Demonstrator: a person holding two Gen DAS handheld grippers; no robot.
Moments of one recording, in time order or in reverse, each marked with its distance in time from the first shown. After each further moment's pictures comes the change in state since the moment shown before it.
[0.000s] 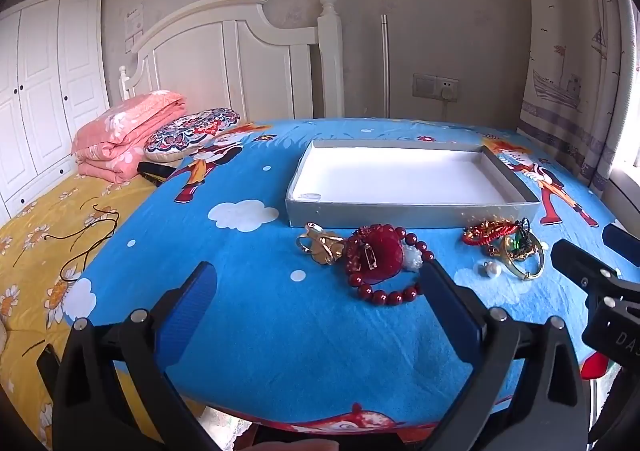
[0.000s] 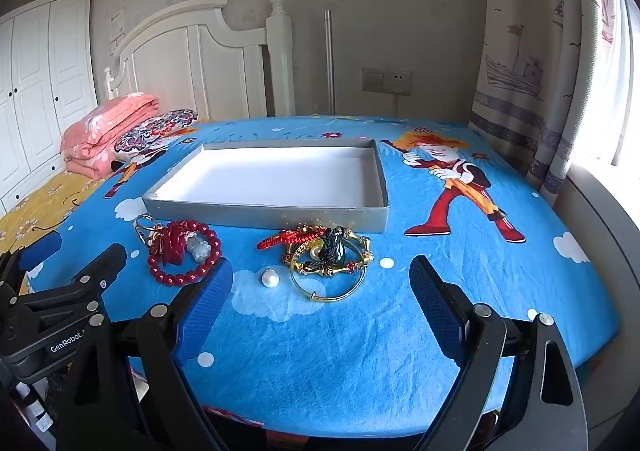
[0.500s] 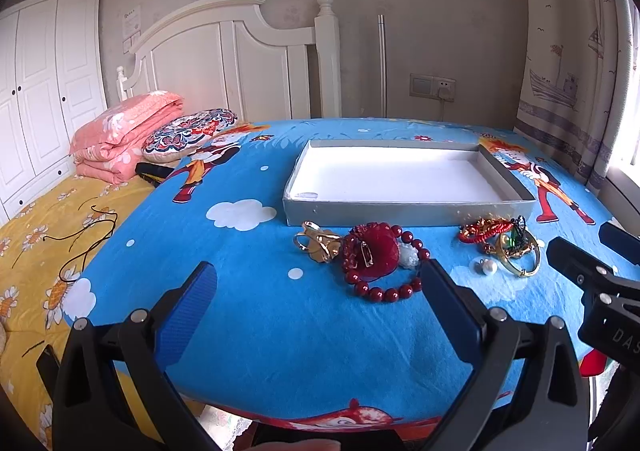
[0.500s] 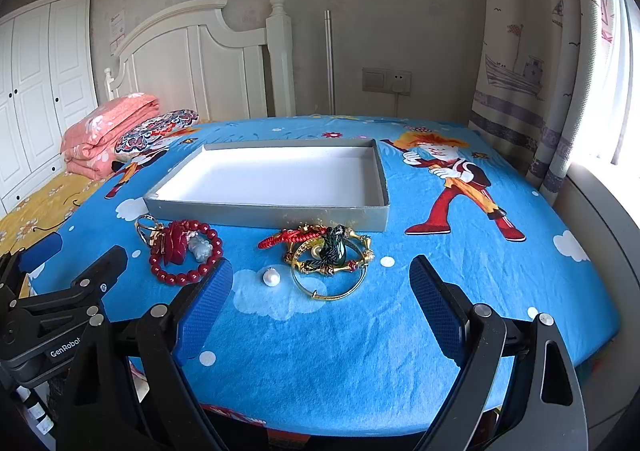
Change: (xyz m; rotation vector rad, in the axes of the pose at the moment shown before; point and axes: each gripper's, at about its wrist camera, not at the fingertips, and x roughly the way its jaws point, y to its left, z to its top) left arm -0.001 -0.001 0.001 0.005 0.006 -0.010; right arm -0.002 -0.002 0.000 0.005 0.000 0.002
